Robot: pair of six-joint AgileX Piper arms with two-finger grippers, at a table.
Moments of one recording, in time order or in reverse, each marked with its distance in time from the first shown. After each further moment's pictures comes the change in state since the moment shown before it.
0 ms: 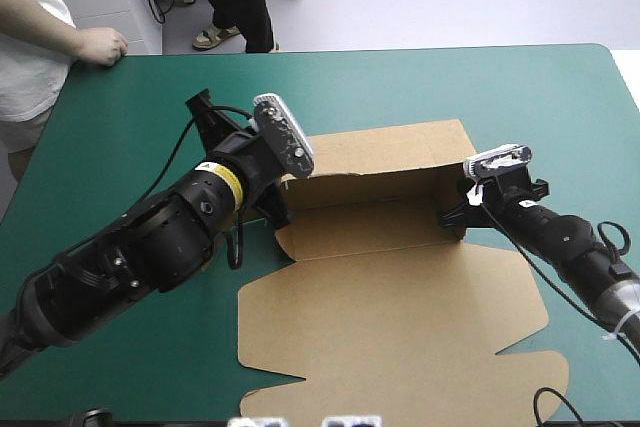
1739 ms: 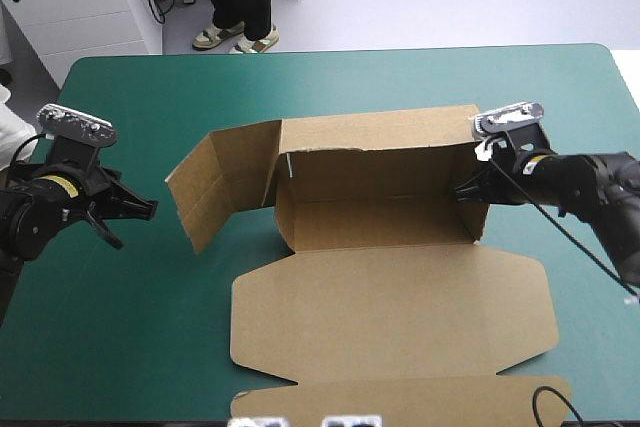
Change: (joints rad) left arm 0.915 -0.232 0.260 -0.665 -0.048 0.223; right arm -0.001 0.016 -0.454 -0.813 0.668 0.853
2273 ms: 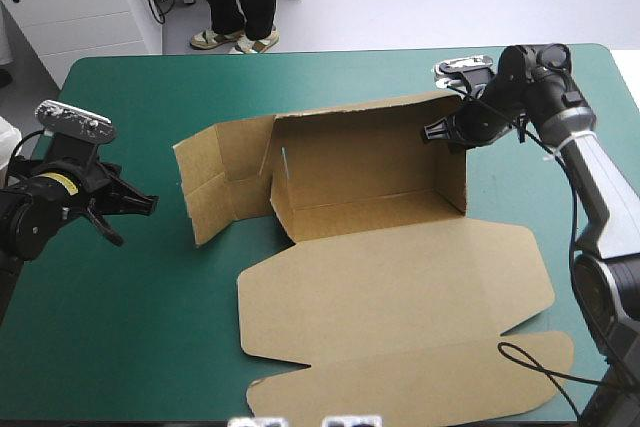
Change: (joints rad) left arm 0.000 0.000 0.000 0.000 -0.033 -0.003; right arm 0.000 0.566 -0.646 -0.028 0.407 0.098
